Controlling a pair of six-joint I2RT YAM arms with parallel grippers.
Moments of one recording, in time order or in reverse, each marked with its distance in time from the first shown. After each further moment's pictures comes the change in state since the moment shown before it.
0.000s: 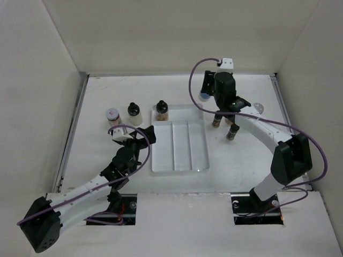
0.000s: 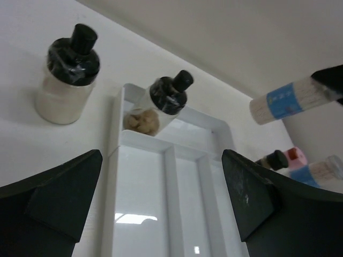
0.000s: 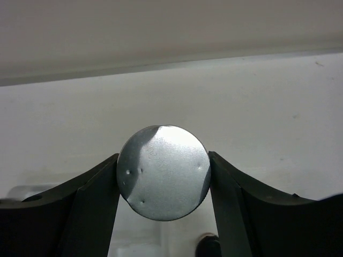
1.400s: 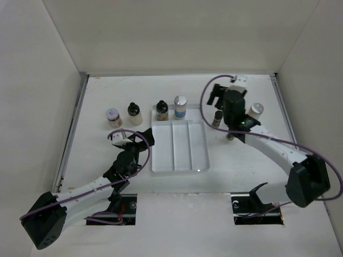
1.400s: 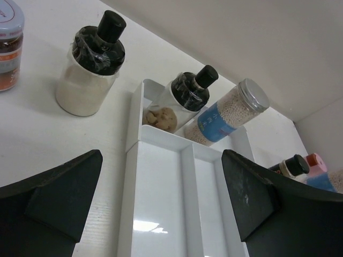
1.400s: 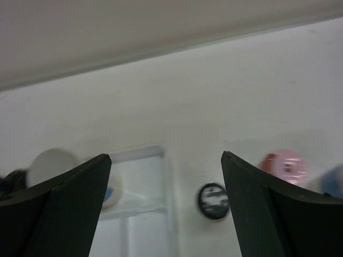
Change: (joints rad) left arm 0.005 0.054 -0.110 0.160 -0.052 -0.006; right arm 0.121 -0.193 -0.272 0.106 0.101 0.099
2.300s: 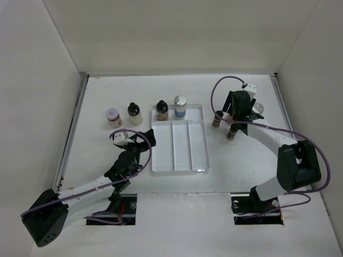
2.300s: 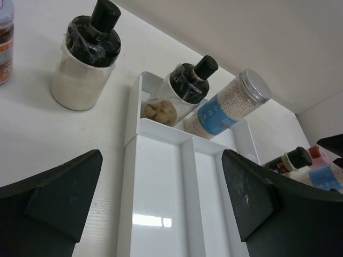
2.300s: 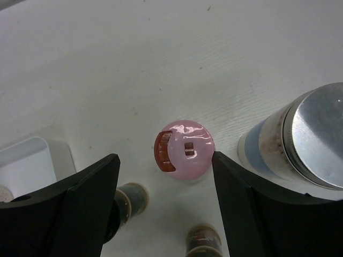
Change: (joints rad) left arm -0.010 0.037 0.000 0.014 0.008 -0.001; right arm -0.294 0.079 -0.088 -0.134 -0.048 0.085
